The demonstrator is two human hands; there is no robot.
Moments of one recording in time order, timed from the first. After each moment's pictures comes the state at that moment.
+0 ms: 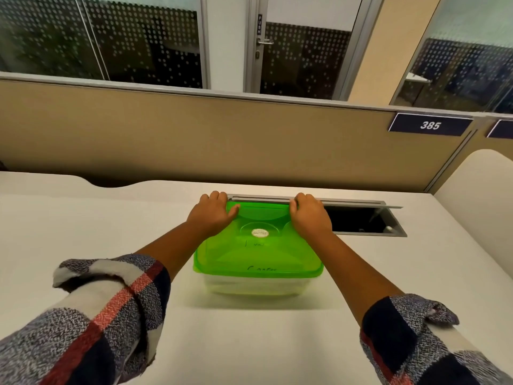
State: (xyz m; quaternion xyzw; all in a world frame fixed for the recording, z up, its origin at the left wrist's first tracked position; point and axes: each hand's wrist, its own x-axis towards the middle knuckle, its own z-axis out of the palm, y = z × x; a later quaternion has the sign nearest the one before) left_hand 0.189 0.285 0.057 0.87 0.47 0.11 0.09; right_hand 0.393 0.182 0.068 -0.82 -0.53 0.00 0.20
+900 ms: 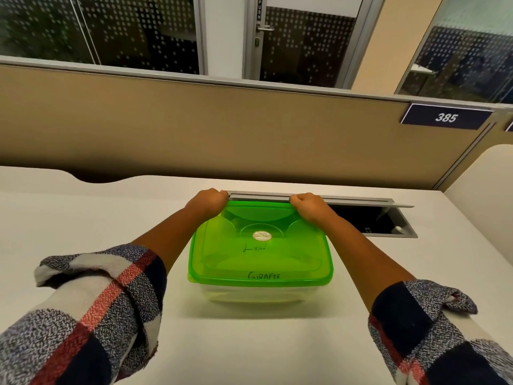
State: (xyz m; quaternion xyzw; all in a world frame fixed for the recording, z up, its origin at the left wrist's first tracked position) left_hand 0.208 0.325 0.055 0.77 0.57 0.04 0.27; right_hand 0.425 0.222 0.059 -0.81 -0.49 0.24 0.21
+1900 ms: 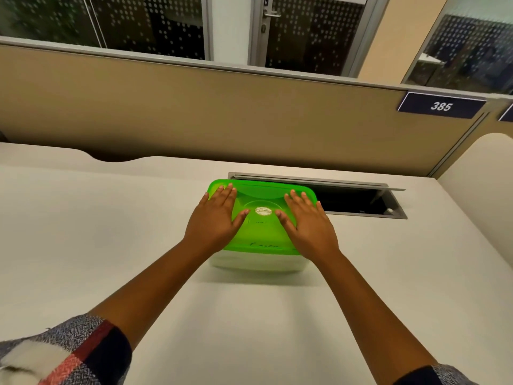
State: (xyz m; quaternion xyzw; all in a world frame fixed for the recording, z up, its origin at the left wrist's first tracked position) left_hand 0.166 0.207 0.045 0.89 0.44 0.13 0.07; right_hand 0.357 0.111 0.055 -0.77 -0.61 0.04 0.15
